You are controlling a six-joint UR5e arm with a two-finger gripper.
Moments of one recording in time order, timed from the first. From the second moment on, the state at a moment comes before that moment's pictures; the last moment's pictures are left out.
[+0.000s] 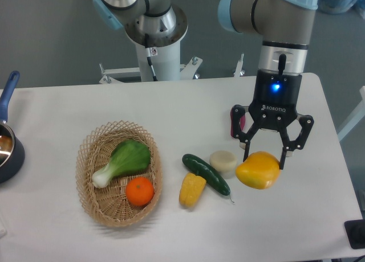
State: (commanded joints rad) arm 2.70 -1.83 -1.50 -0.77 1.01 0.84
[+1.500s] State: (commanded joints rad) arm 2.34 -1.75 -1.74 -0.78 1.32 0.66
